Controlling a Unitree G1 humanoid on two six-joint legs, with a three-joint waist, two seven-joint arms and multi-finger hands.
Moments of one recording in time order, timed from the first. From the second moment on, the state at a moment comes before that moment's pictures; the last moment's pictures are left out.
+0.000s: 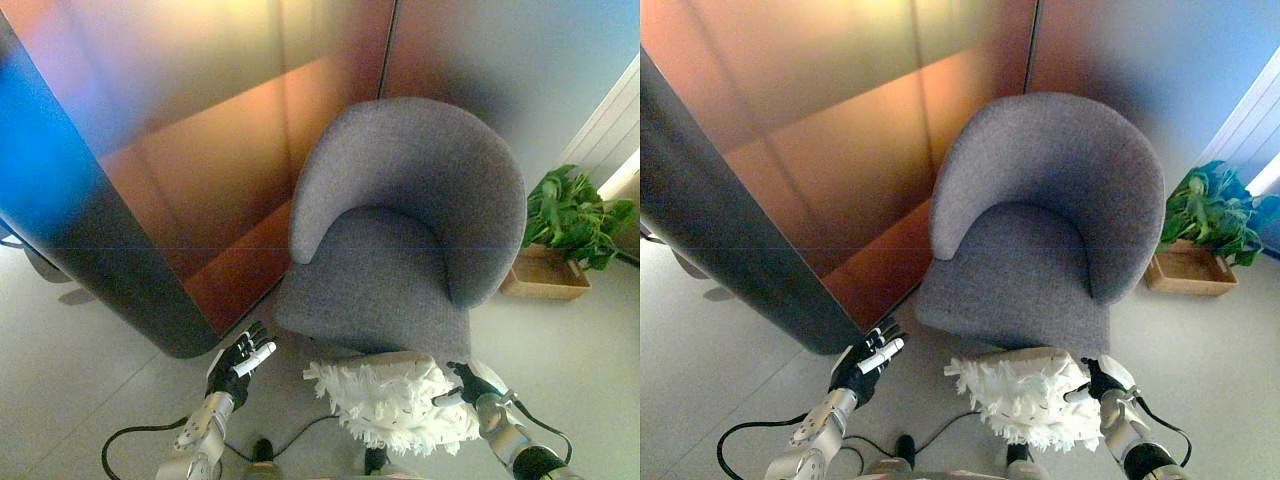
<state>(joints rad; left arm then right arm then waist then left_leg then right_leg) 0.11 0.32 -0.23 0.47 -0.66 -0.14 -0.03 -0.12 -0.46 0.40 0.83 -0.29 0.21 -0.17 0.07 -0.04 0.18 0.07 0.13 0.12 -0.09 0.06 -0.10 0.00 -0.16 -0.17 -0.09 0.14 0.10</state>
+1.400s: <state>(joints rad) -0.19 0.33 -0.26 0.46 -0.69 -0.20 0.00 -0.54 -0.47 0.43 1.09 -0.19 0.26 -0.20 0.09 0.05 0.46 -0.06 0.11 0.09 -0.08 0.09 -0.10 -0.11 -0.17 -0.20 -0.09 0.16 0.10</state>
